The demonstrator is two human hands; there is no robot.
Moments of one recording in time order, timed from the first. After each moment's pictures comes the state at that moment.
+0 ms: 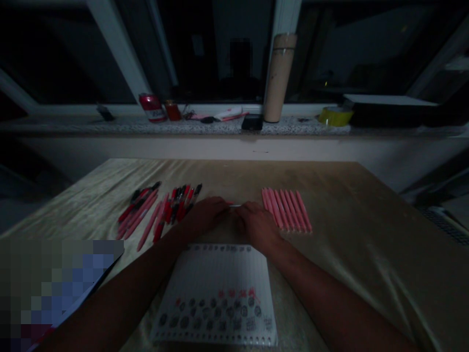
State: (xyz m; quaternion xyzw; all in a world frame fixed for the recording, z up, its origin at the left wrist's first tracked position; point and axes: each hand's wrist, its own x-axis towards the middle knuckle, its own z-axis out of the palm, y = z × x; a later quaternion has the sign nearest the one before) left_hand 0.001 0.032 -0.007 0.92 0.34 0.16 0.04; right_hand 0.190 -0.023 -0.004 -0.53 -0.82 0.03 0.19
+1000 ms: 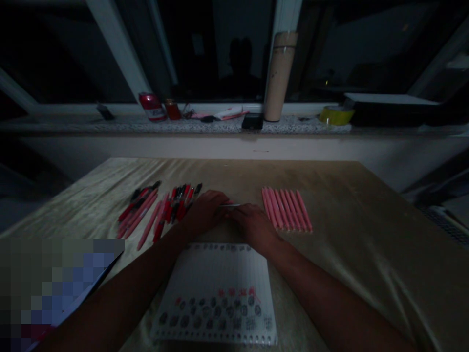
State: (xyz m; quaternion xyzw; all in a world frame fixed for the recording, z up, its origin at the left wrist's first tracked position) left_hand 0.002 0.032 -0.003 0.91 0.35 0.22 0.02; right_hand 0.190 -0.022 -0.008 -0.44 -0.87 0.07 0.22
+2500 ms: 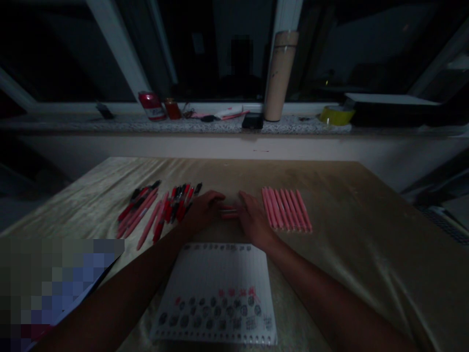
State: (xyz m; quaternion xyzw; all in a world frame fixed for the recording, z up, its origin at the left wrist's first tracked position) left_hand -0.001 0.040 -0.017 0.82 0.41 0.34 0.19; right_hand 0.182 -0.016 -0.014 -0.54 -0.67 0.28 0.41
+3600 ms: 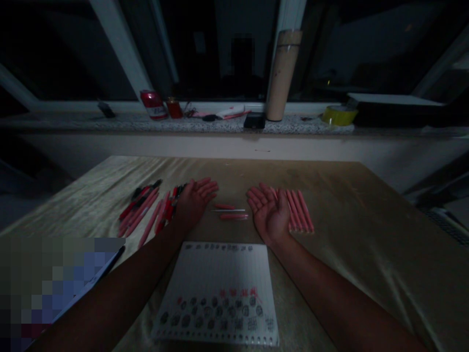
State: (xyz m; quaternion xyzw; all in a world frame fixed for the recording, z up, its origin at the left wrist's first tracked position) left_hand -0.008 0.052 -0.005 0.34 0.33 0.59 0.66; right_hand 0.194 -0.005 -0.007 -0.29 -0.19 0.63 0.69
